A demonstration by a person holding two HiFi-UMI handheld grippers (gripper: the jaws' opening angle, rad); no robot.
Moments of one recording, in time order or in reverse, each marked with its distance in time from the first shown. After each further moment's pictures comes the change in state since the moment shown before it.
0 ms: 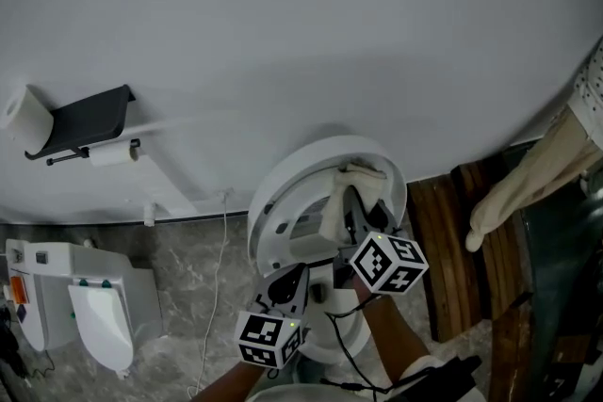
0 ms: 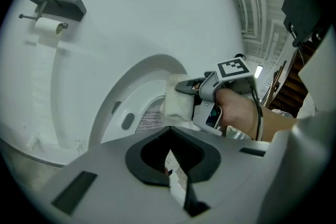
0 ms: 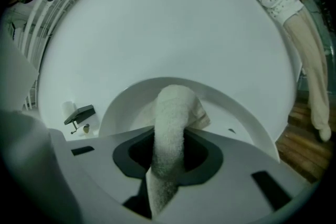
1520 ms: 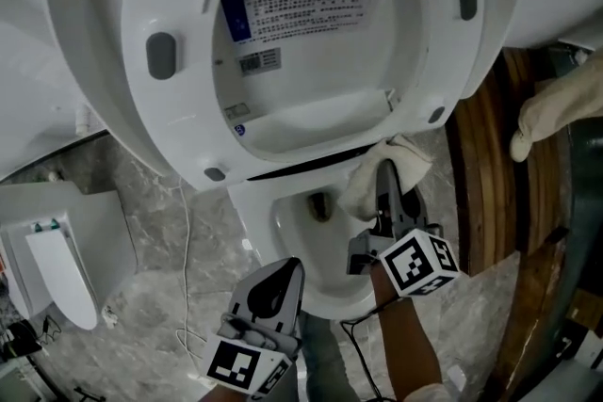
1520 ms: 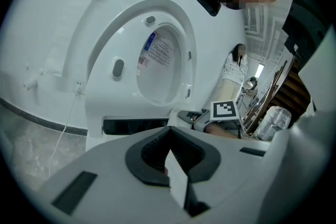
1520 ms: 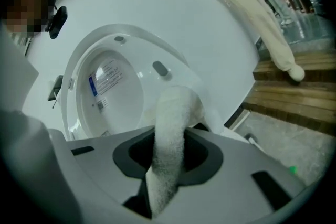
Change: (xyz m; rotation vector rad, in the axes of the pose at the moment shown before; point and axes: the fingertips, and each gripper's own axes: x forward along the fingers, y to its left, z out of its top) left arm 0.001 0.015 -0.253 -0.085 0.045 0.007; right arm -0.061 -0.211 -0.292 0.246 0.011 -0.125
